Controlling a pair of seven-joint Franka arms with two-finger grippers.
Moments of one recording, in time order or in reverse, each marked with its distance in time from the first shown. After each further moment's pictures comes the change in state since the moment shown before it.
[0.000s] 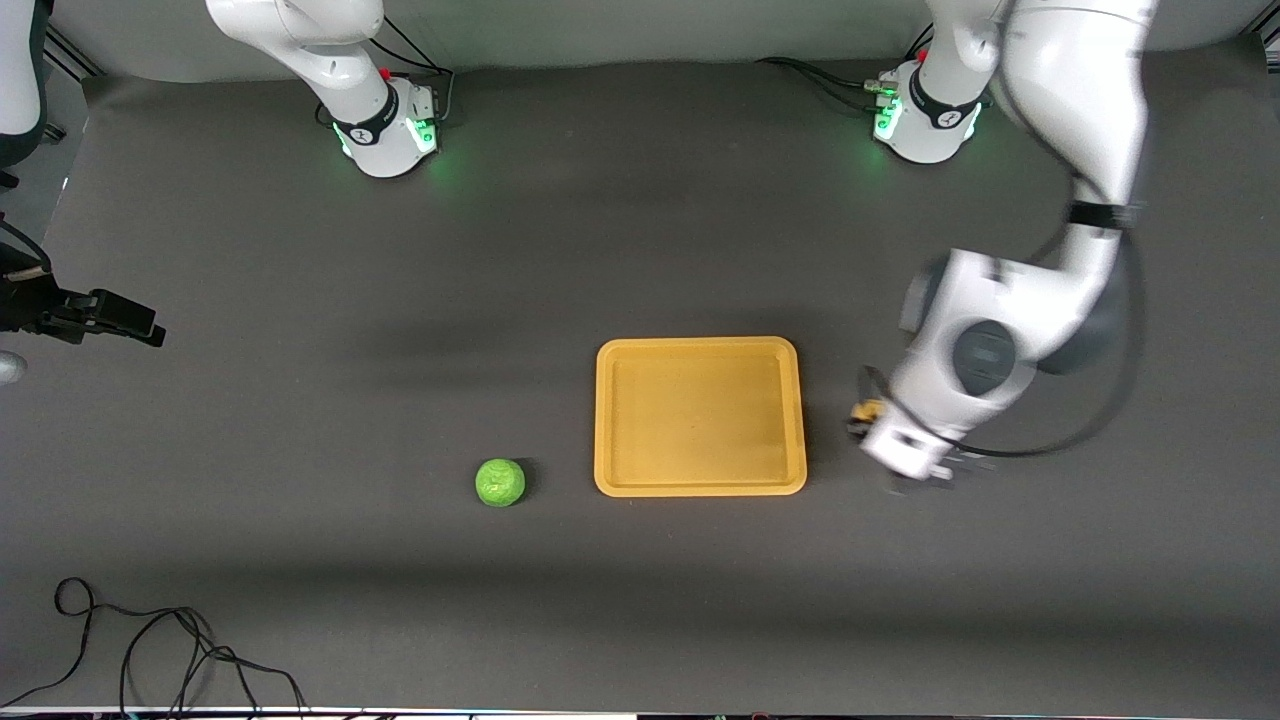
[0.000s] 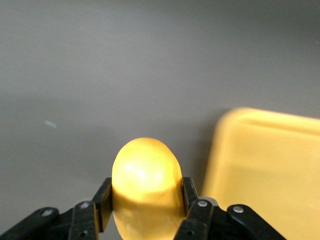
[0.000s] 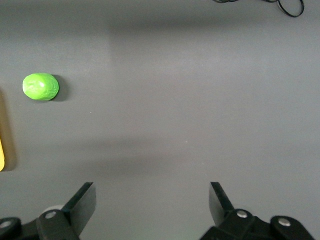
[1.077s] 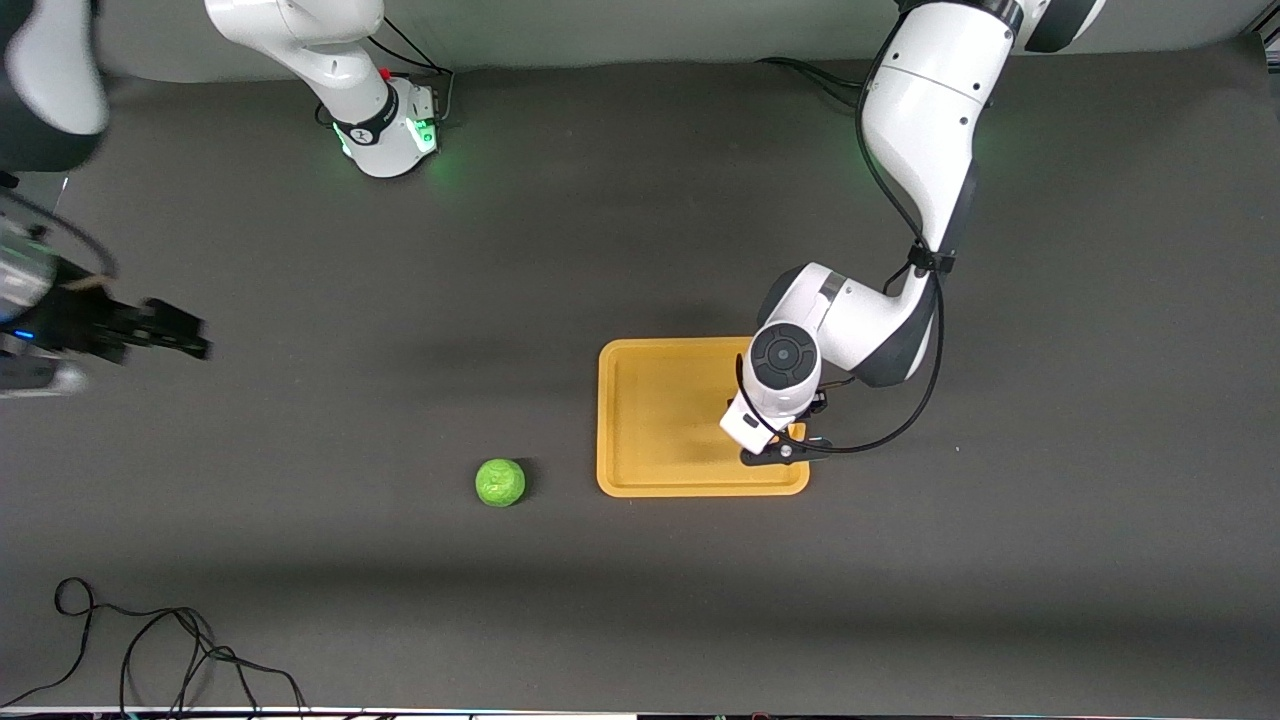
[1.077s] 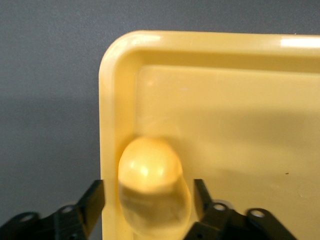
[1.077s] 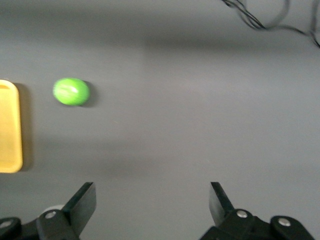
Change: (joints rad) left arm -0.144 0.200 0.009 0.099 0.004 0.022 -0.066; right arm 0.153 0.061 0.023 0.040 0.007 0.083 0.058
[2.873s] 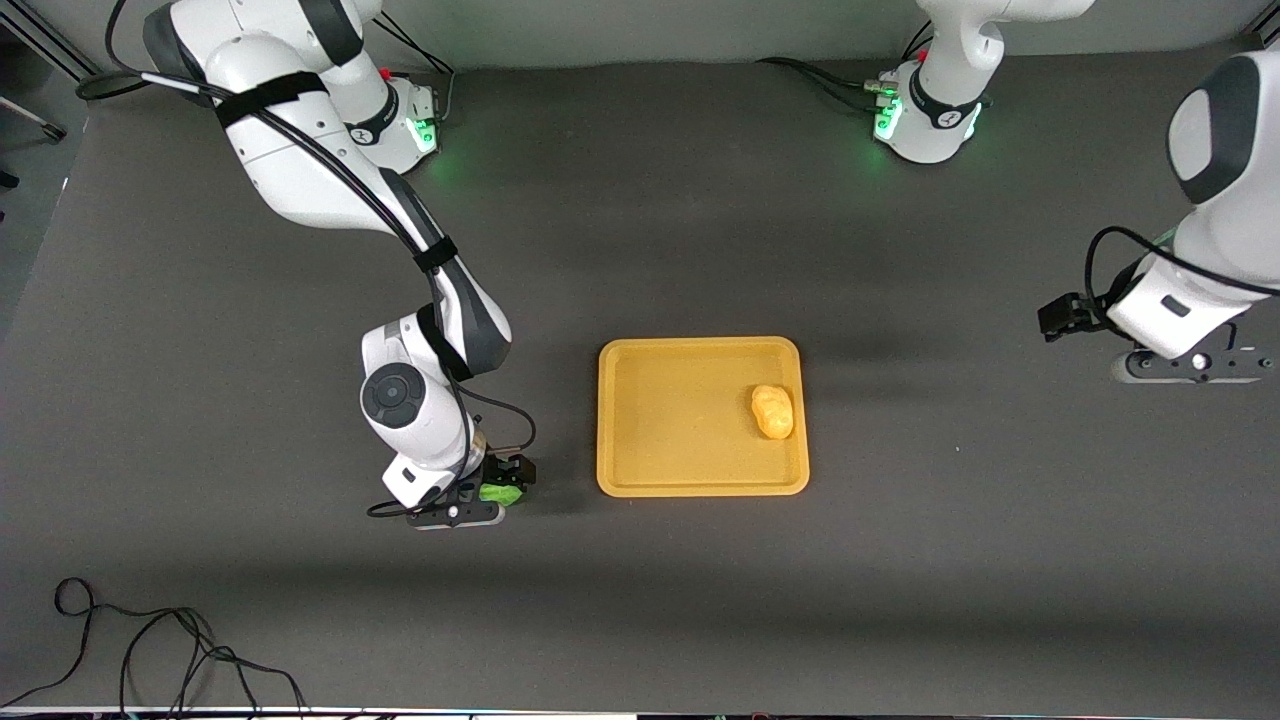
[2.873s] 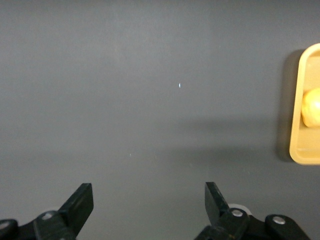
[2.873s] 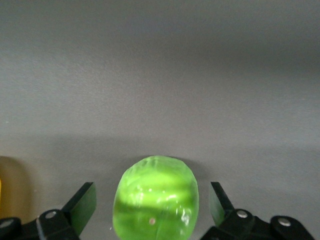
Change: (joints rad) left arm 0.462 -0.660 0.033 -0.211 0.048 -0.414 0.599; right arm 0.287 0.622 -0.009 -0.032 -0.001 0.774 0.277
